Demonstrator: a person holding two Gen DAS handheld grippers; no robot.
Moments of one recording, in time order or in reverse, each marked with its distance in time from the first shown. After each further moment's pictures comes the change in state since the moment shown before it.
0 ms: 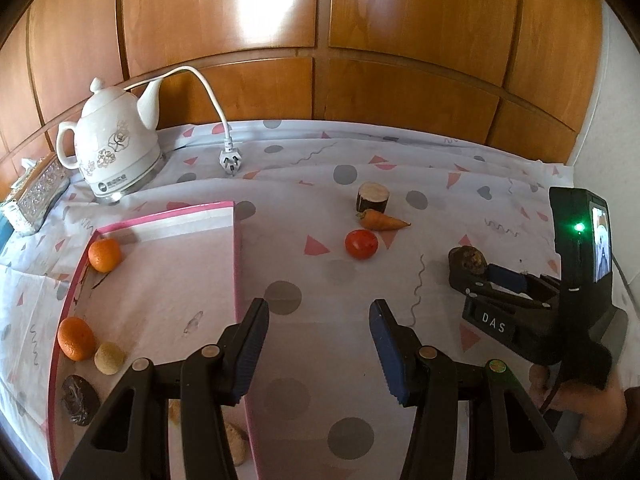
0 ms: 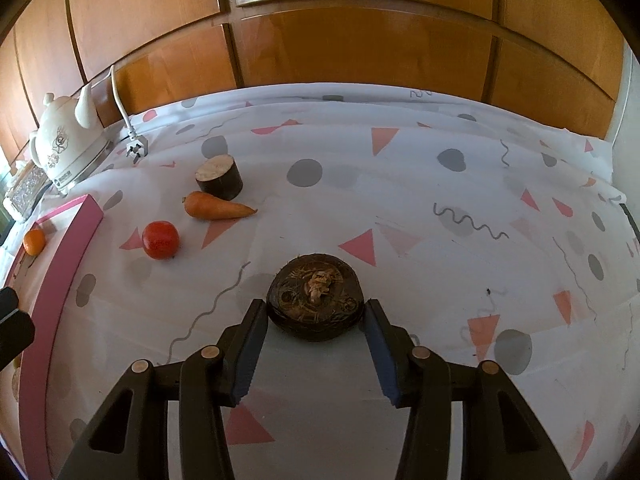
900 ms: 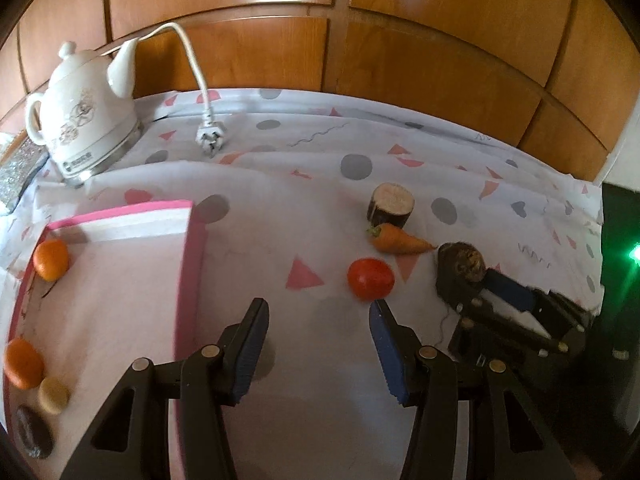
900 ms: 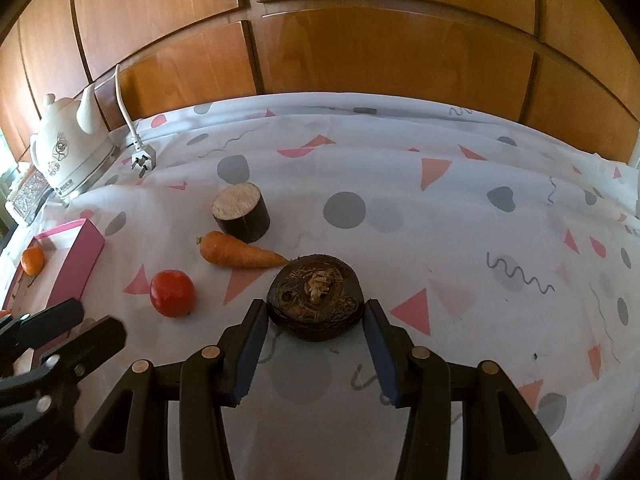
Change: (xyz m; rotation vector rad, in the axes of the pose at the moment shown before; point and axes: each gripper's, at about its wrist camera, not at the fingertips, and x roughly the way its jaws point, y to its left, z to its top) left arm 0.080 -0.007 0.037 -0.082 0.091 -0.005; right arm 0.030 0.023 0.036 -0.035 -0.006 0.045
